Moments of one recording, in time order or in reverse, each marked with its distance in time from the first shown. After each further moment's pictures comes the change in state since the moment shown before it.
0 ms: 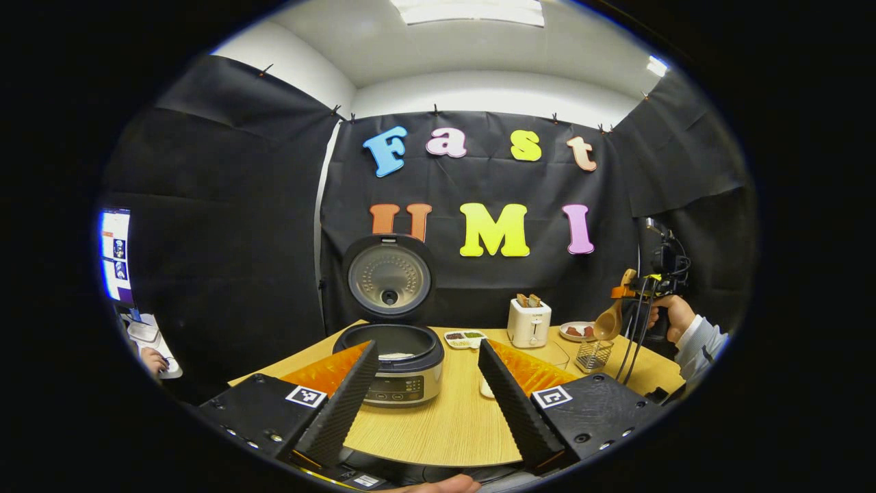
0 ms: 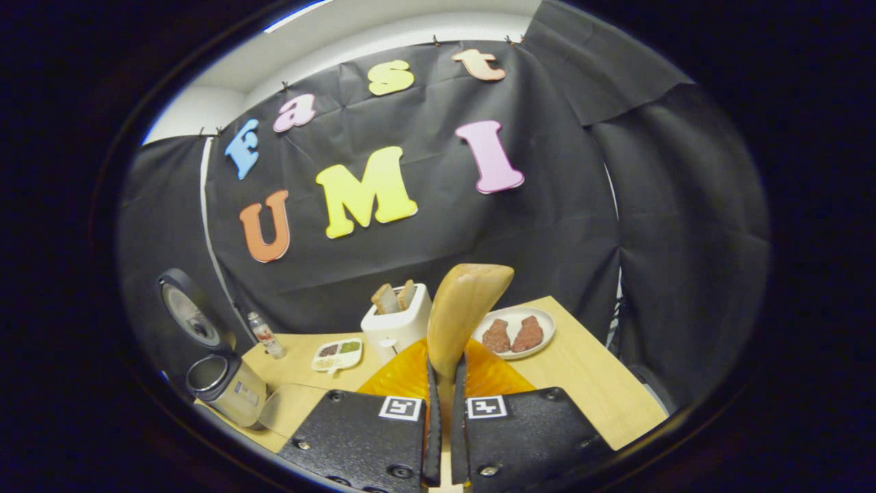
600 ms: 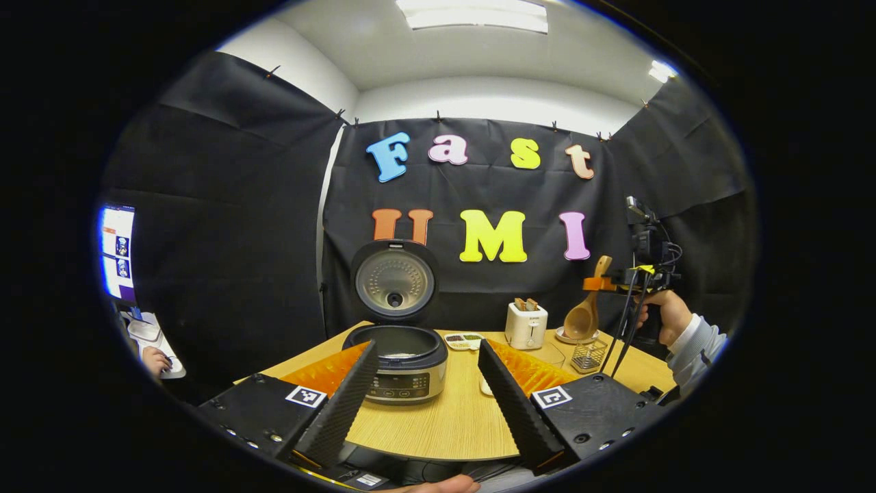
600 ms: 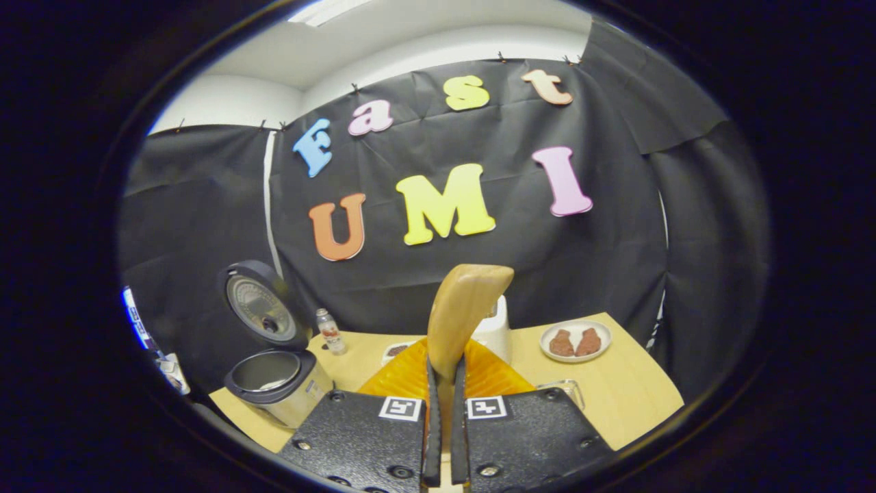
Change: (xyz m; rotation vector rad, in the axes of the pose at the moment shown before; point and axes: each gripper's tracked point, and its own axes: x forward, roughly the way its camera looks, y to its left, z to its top) left arm -0.019 0.013 0.000 -0.014 -0.012 -0.006; right arm -0.048 0.143 -0.011 -0.104 -0.031 0.197
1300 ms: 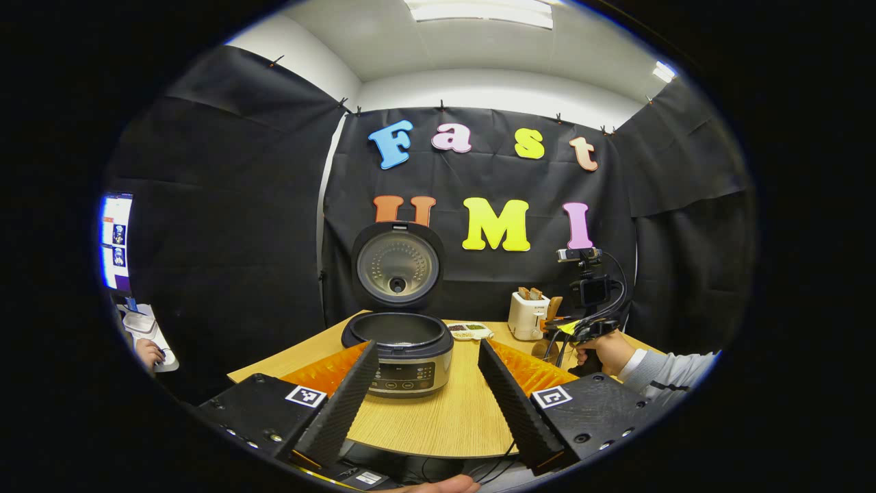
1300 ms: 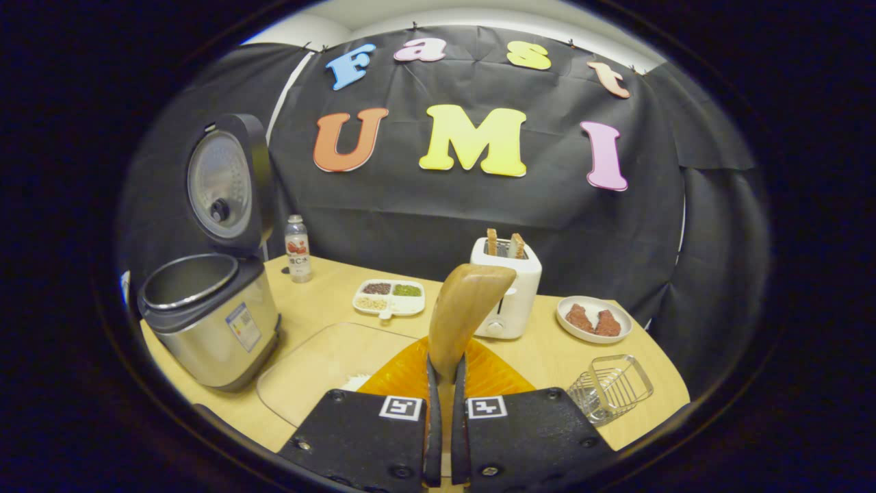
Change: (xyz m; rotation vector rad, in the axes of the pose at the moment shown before) left arm 0.015 0.011 -0.028 -0.009 0.037 0.002; right arm 0.112 0.008 -0.145 -0.282 0.178 -0.137
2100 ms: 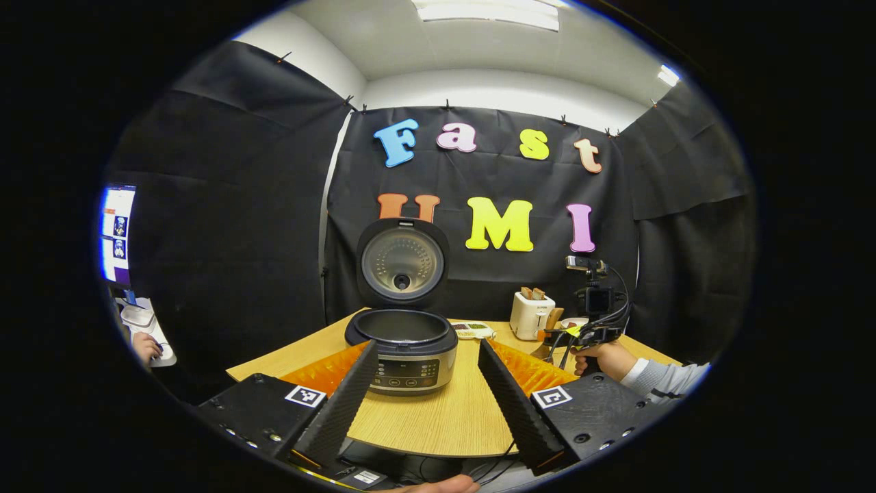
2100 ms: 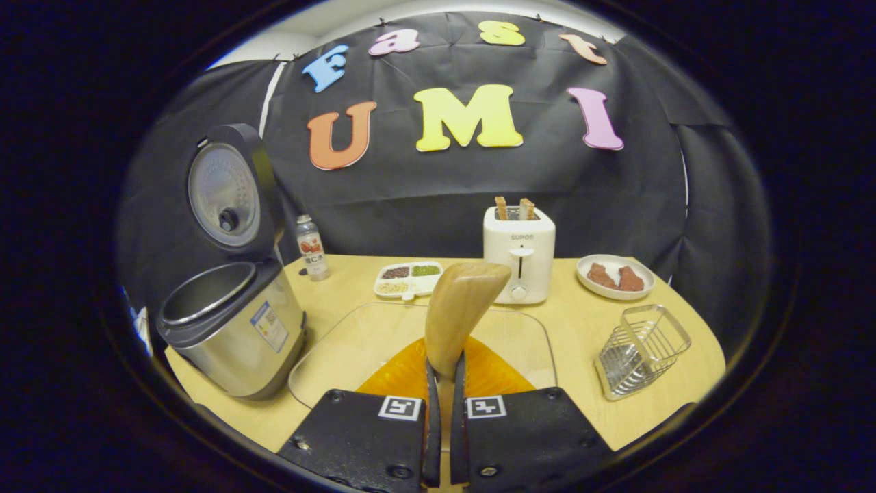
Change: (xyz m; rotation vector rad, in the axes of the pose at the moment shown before) left arm -0.001 0.008 -0.007 -0.019 0.007 0.000; right arm -0.020 0.049 -0.020 0.231 0.074 0.118
